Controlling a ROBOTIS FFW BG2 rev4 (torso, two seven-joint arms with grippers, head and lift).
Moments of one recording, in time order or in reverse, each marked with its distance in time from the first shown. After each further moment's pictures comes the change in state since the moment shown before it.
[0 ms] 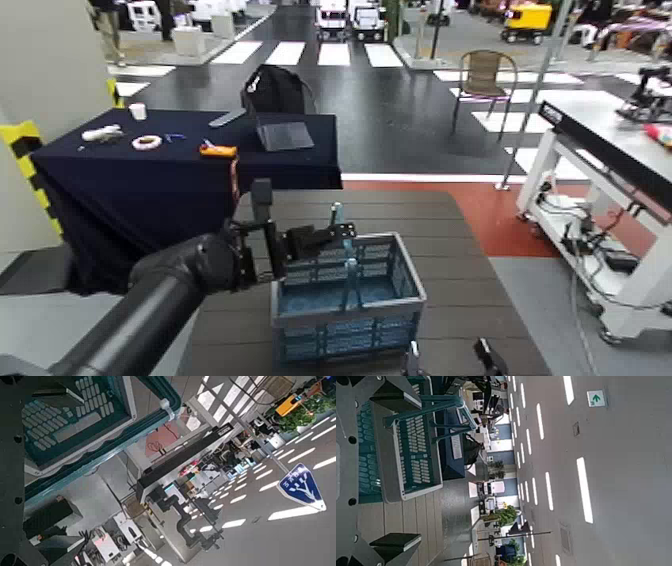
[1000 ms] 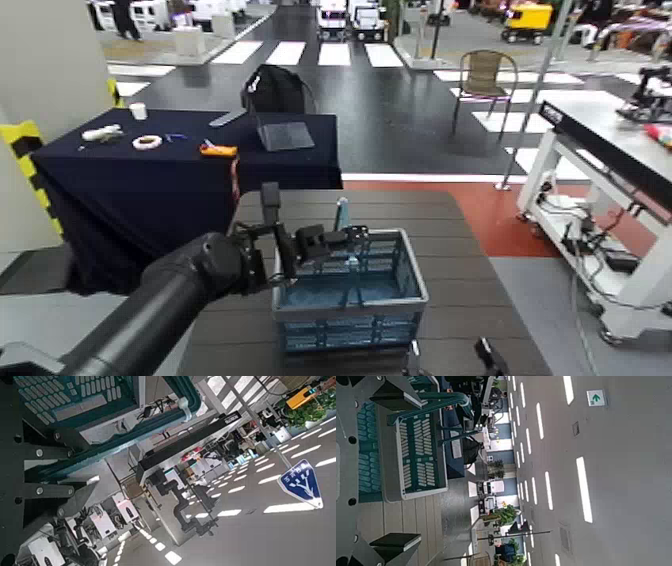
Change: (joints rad) left arm -0.032 -0.012 -0.063 0.057 0.156 0.037 -0.032; right arm -0.003 -0.001 -0.001 0.004 0.000 -0.004 -0.001
